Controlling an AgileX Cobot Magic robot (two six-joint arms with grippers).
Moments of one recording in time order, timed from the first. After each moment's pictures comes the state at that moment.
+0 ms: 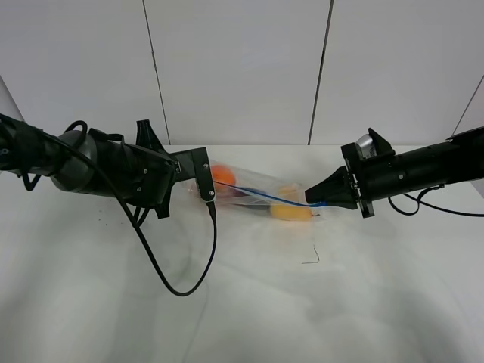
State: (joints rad) left arm -0.63 1.93 -1.05 1.53 0.62 -0.53; right arm -0.05 1.91 -1.01 1.29 1.20 -0.88
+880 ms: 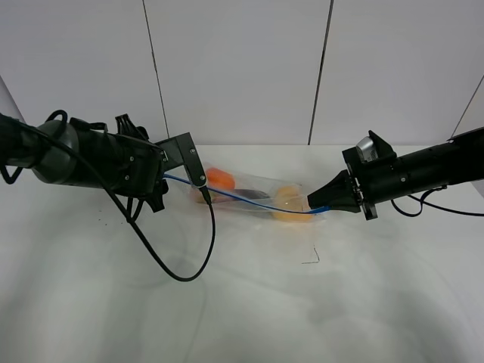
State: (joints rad) left arm -0.61 1.88 -1.04 1.46 0.62 -0.59; right arm -0.06 1.91 -1.01 1.26 1.21 -0.88
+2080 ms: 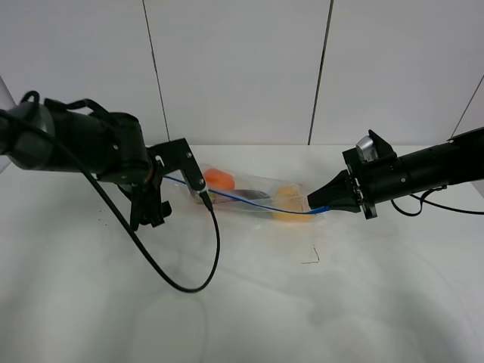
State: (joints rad) left arm -0.54 1.80 -1.08 0.90 0.58 -0.19; right arm -0.06 1.91 -1.01 1.26 1.21 -0.90
